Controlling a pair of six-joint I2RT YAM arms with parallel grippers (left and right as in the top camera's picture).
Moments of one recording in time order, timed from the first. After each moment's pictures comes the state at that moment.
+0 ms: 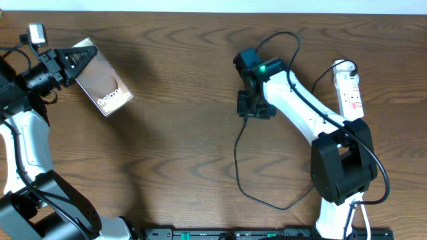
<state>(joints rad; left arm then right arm) 0.56 1.62 1.20 0.10 1.49 -0.77 0.48 2.01 1.56 -1.06 0.01 0.60</state>
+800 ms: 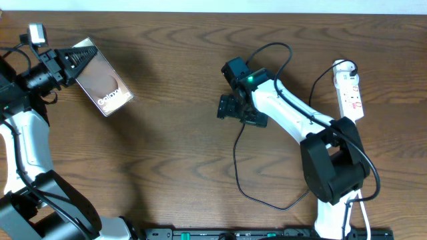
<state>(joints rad) 0.56 1.62 1.20 0.10 1.49 -0.77 0.54 2.04 1.52 -0.93 -0.05 0.78</state>
